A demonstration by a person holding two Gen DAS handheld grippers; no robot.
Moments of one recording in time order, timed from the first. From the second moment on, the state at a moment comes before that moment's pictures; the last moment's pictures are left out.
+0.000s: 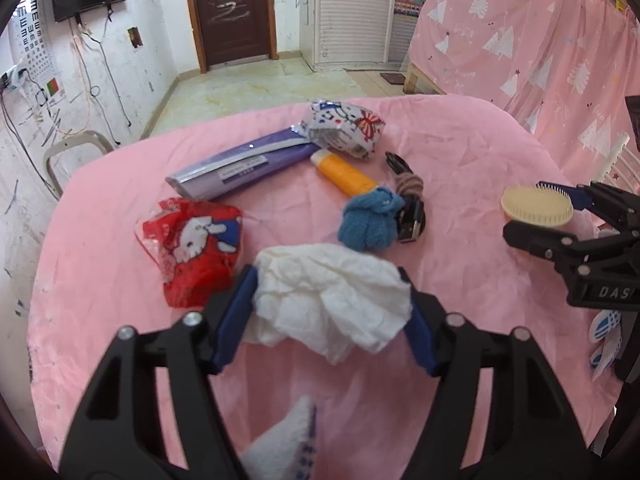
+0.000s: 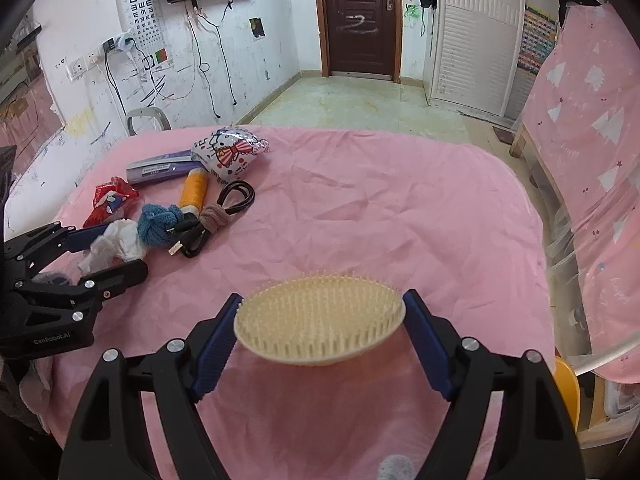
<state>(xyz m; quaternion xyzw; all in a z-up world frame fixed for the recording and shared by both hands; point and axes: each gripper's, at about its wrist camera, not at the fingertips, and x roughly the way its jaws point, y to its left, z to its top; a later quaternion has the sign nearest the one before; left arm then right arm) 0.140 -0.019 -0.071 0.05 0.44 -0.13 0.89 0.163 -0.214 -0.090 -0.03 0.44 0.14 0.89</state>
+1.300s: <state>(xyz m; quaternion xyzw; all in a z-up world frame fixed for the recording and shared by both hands) 0.088 -0.045 -0.003 0.01 0.35 -0.15 0.93 0.151 -0.224 -0.075 -0.02 0.42 0.15 0.89</state>
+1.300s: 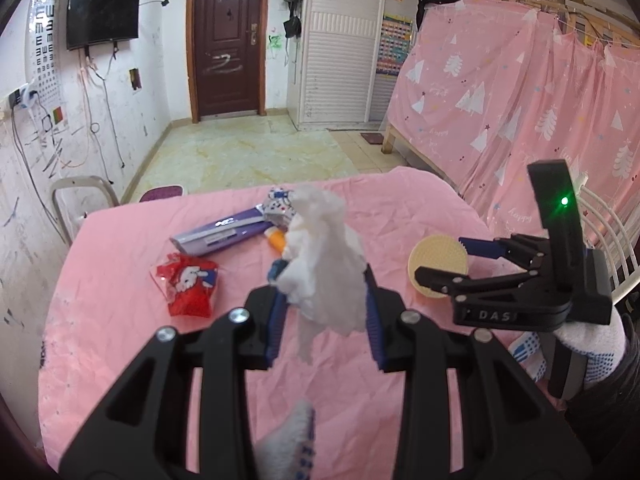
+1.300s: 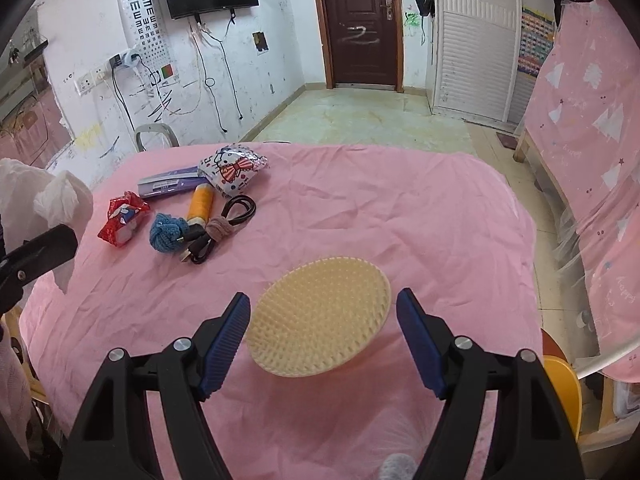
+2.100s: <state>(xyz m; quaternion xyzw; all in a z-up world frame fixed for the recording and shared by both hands) 0.090 -0.047 -0.012 0.01 0.35 -0.16 0.92 0.141 -0.219 -0.065 -0.03 0.39 0.15 0.91</state>
